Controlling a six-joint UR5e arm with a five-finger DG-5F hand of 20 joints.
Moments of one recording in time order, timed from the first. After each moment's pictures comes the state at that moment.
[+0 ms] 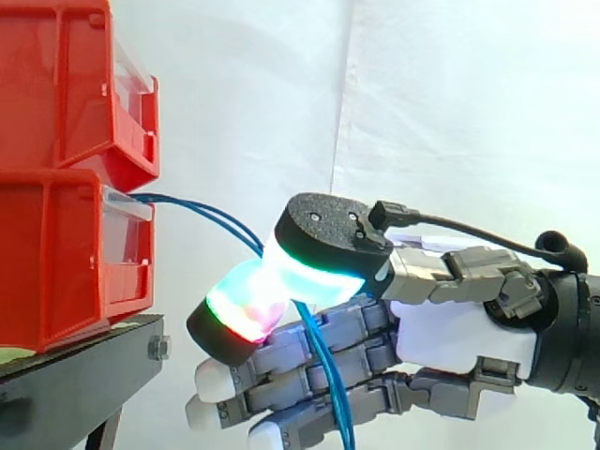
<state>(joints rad) 0.15 -2.39 -1.24 -2.47 -1.24 -0.23</state>
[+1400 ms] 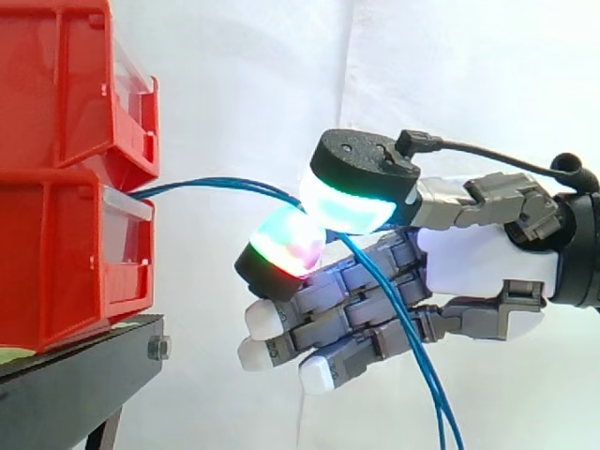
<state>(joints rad) 0.13 -2.29 -1.24 -2.65 -1.24 -0.25</state>
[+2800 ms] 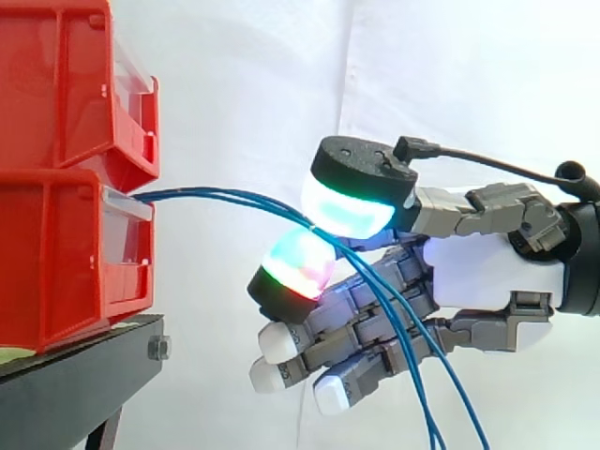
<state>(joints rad) 0.13 -2.29 -1.24 -2.70 -1.24 -0.25</state>
